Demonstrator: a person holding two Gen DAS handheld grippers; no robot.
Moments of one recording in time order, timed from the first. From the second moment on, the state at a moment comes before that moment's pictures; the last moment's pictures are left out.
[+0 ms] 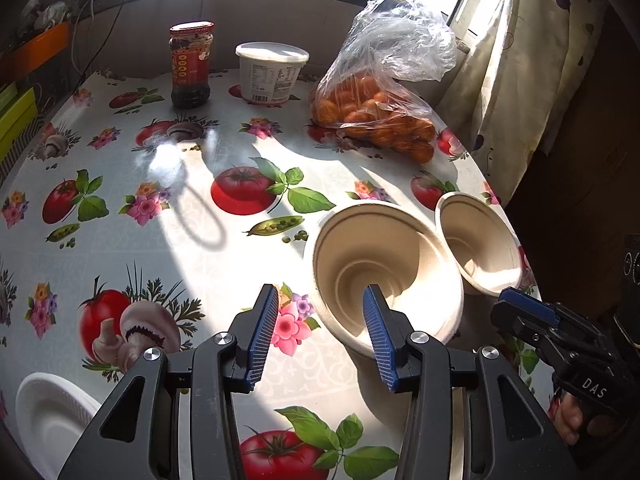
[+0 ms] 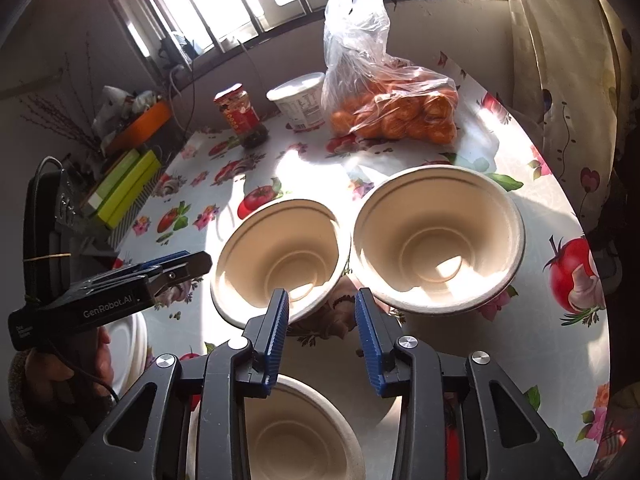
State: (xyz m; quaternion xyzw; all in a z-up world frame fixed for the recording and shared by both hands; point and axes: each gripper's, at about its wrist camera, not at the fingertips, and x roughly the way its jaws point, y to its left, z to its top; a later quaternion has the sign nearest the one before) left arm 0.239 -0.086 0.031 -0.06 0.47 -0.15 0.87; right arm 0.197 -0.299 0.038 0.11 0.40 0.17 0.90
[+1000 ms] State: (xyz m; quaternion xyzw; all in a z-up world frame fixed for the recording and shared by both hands) left arm 0.260 -0.086 0.008 -0.09 0.49 -0.16 0.85; right arm 0.229 -0.291 0.015 0.13 0.43 0.17 0.88
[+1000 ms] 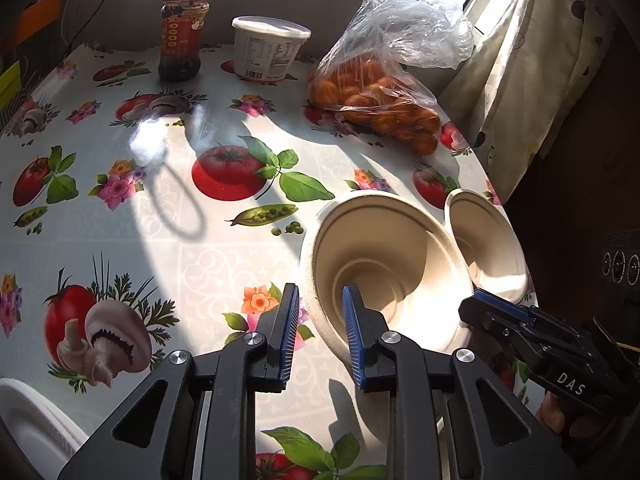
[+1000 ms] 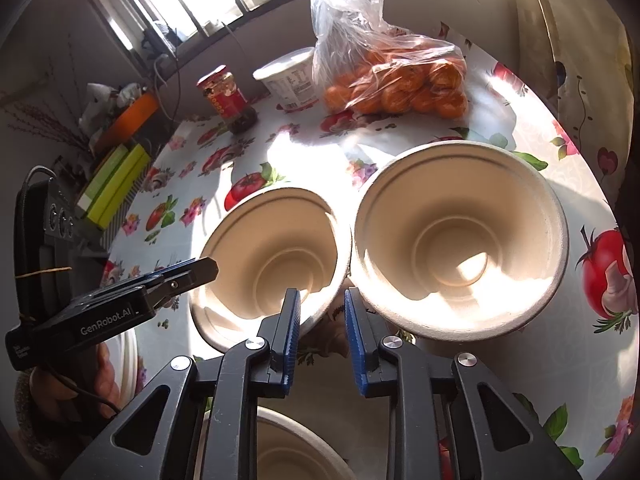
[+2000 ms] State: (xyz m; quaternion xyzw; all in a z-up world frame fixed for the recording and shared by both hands) left arm 0.258 -0.090 0.010 -0.08 0.48 -0.16 0.86; right arm 0.231 -0.289 0.011 0.13 0.43 0.17 0.88
